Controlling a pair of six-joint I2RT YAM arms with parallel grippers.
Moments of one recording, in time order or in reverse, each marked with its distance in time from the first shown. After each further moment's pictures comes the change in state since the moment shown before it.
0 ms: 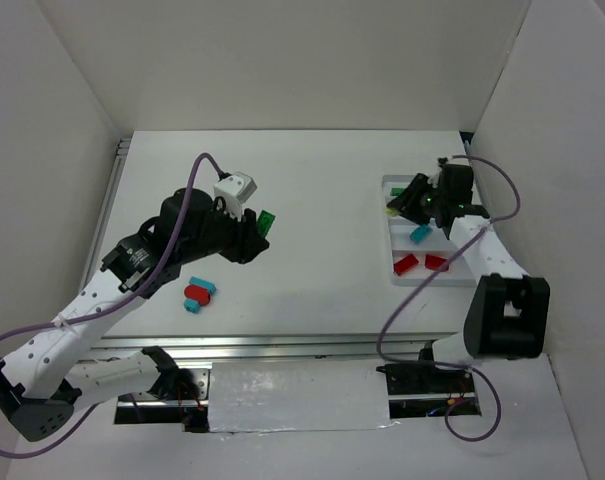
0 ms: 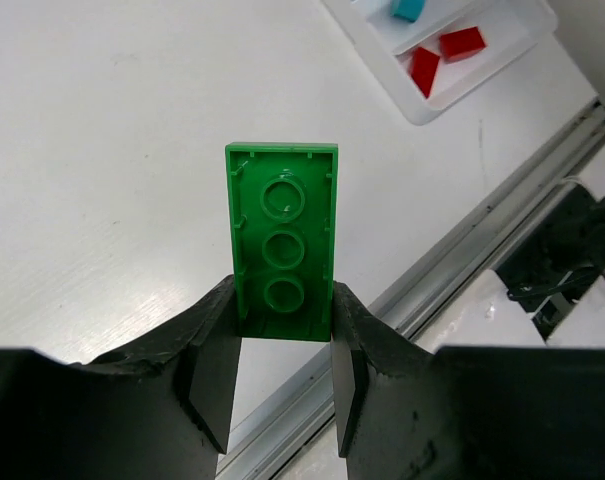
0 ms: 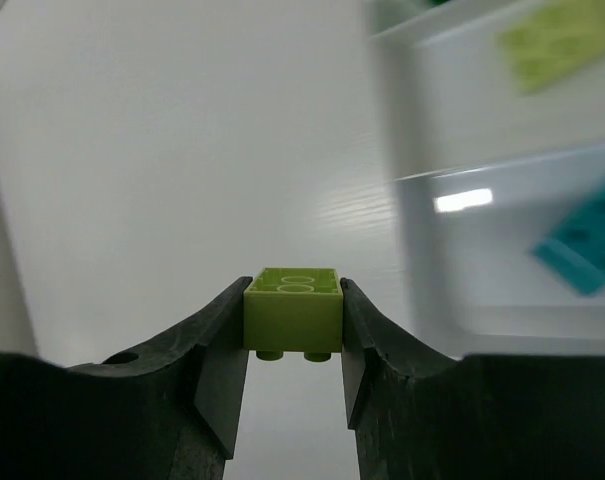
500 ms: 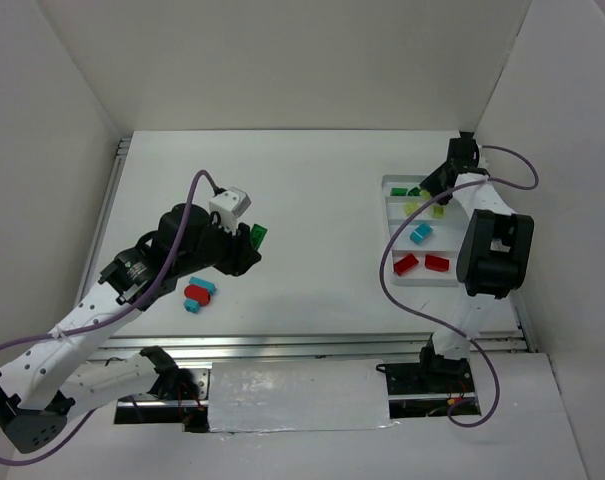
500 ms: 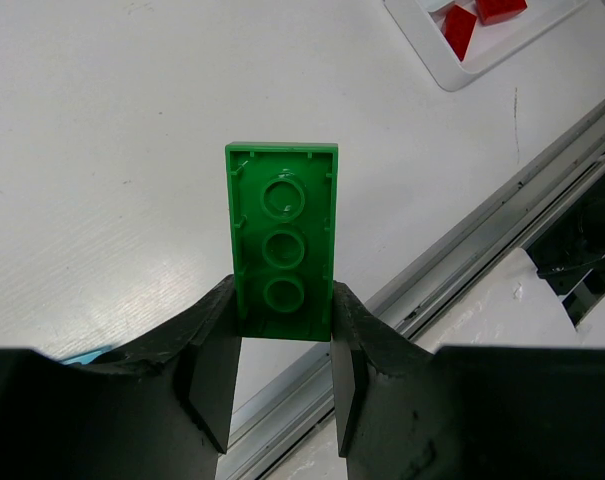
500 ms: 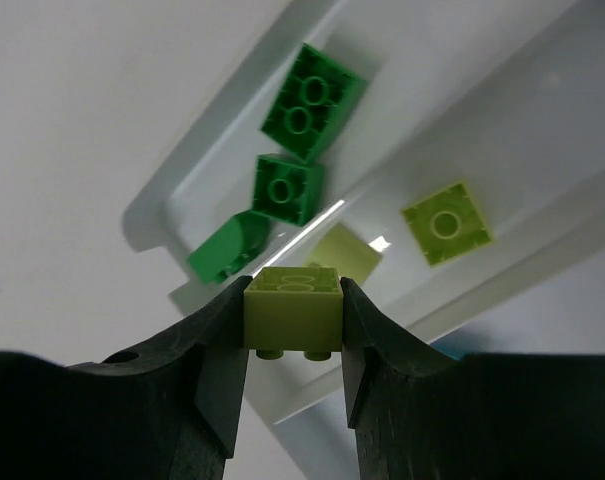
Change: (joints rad) left arm 0.003 -0.082 -0.134 -0.005 -0.040 0.002; right arm -0.143 0.488 0.438 -0.130 0.486 0.178
